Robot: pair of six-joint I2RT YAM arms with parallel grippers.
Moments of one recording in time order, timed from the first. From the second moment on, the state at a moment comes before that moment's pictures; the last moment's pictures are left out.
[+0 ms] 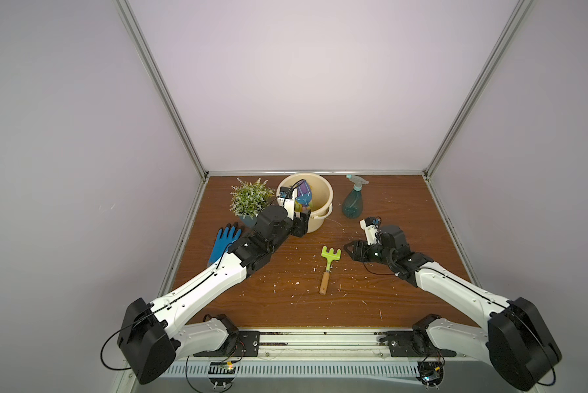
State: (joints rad) left arm -0.71 1.16 0.91 -0.06 -0.19 -0.29; right arm 0.51 1.20 0.62 -0.07 -0.26 0.53
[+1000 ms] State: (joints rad) left arm -0.75 1.01 0.72 -0.09 -0.18 -0.40; right arm 0.57 1.61 0.65 0.21 -0.30 0.34
